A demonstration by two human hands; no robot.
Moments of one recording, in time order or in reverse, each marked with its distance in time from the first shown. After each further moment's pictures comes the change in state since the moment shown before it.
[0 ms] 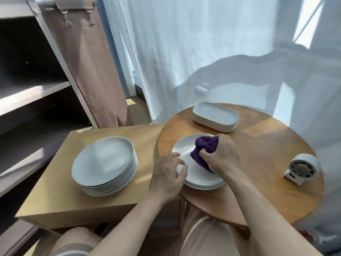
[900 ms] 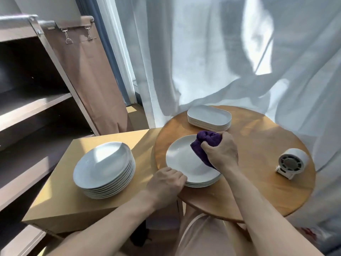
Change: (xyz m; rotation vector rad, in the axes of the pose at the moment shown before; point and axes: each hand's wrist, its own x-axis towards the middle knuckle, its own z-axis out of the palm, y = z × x) left_hand -0.004 0.025 -0.028 0.611 -0.386 0.628; right_hand 0.007 0.014 -0.012 0.345 0.120 0.142
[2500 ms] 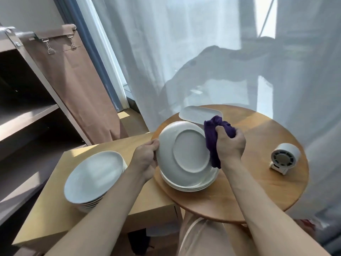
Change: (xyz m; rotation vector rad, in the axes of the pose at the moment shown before) left_hand 0.053 -0.050 -0.045 -1.885 0.487 -1.140; right_hand 0.024 -0.001 -0.016 0.542 0.314 0.238
